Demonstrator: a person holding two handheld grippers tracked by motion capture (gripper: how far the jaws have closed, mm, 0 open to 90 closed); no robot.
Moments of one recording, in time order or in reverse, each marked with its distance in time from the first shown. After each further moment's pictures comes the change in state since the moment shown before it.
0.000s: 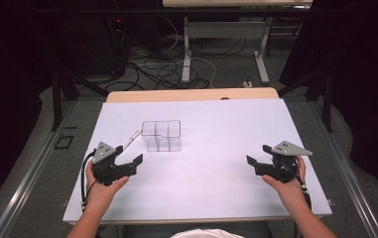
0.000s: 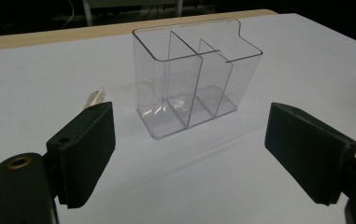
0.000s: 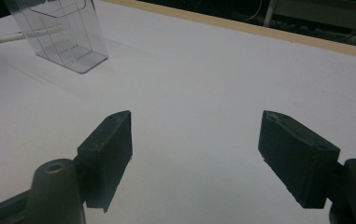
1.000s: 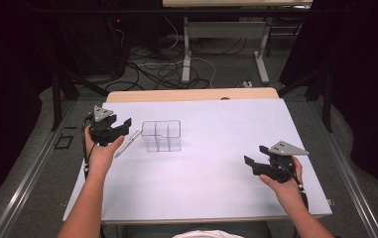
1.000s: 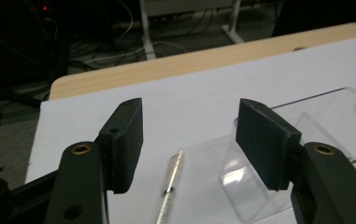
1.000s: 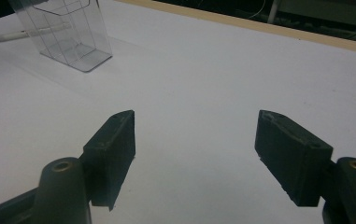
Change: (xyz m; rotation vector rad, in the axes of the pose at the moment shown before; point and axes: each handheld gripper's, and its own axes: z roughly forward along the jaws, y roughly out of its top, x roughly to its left) left arm 0.052 0.070 0.047 0.056 0.207 -0.002; right arm 0.006 0.000 0.005 0.012 0.008 0.013
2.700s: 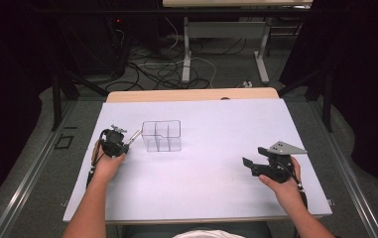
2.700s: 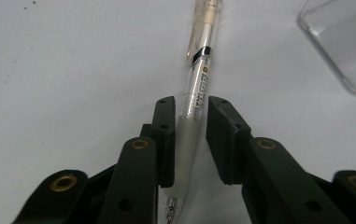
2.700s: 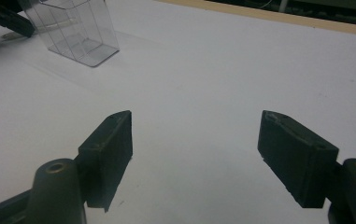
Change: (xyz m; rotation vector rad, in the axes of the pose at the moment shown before) left arm 0.014 -0.064 0.060 0.445 0.013 0.130; right arm -0.002 -0.003 0.005 0.022 0.040 0.027
